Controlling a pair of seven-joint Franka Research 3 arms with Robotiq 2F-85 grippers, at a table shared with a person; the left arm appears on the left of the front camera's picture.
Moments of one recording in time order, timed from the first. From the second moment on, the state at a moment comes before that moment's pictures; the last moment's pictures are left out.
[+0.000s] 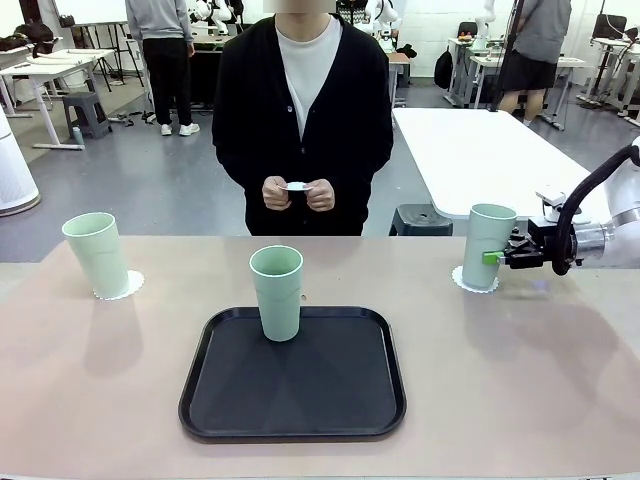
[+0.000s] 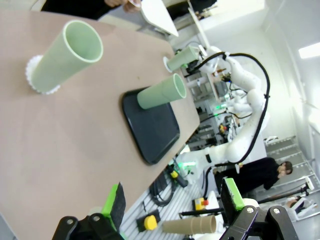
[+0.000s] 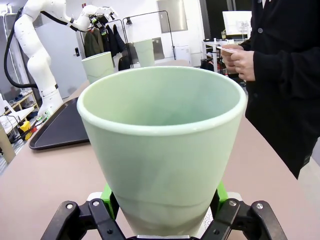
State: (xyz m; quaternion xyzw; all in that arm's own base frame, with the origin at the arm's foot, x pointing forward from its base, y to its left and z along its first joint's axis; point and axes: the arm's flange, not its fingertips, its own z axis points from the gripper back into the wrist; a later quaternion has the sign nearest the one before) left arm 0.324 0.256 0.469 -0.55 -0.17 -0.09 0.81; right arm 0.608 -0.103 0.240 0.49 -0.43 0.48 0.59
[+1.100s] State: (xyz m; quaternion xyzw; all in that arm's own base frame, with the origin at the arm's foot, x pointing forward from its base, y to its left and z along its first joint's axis) left arm 0.324 0.256 0.469 -0.55 -0.17 -0.09 0.81; right arm 0.608 -0.103 0.240 0.49 -0.42 0.48 0.59
